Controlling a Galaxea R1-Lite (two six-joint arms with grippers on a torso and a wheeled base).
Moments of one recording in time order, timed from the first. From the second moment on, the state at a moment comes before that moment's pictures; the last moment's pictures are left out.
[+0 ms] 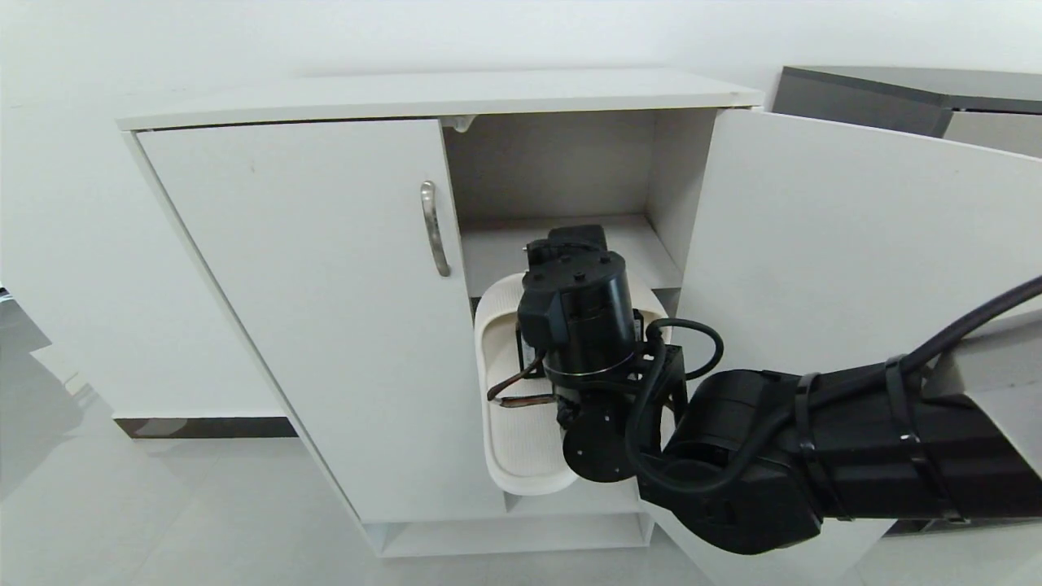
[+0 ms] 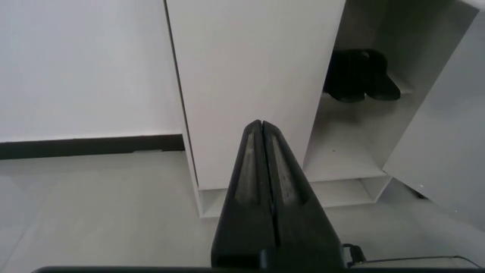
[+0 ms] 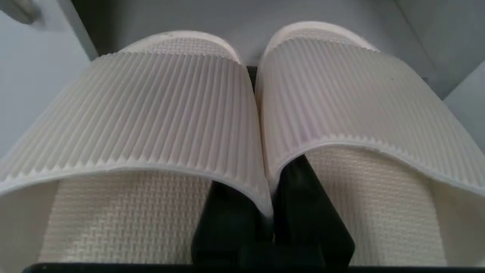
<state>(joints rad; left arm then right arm) 0.00 0.00 0.00 0.00 -0.02 0.00 1.01 2.06 -1.43 -0.46 -0.88 0.15</state>
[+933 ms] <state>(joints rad) 0.00 0.00 0.00 0.00 -0.02 0.00 0.93 2.14 -1.61 -0.41 -0.88 0.12</state>
